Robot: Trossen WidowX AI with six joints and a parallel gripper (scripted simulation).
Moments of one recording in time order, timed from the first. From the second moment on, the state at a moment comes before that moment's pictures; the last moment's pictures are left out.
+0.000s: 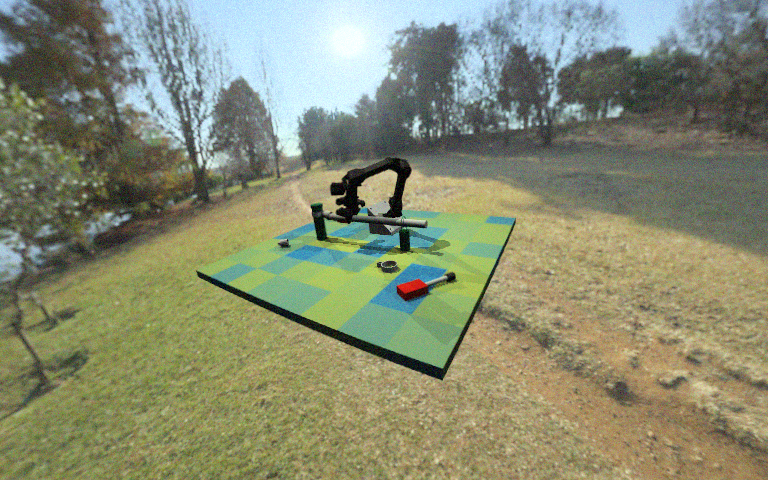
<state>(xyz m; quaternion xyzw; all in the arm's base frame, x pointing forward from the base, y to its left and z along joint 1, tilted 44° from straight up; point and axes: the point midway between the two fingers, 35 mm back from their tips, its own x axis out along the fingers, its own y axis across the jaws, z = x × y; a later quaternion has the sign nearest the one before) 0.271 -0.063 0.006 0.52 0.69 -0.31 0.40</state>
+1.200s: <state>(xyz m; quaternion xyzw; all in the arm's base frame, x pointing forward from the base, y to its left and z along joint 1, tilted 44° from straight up) 0.271 -0.085 -0.003 0.52 0.68 -0.32 0.40</state>
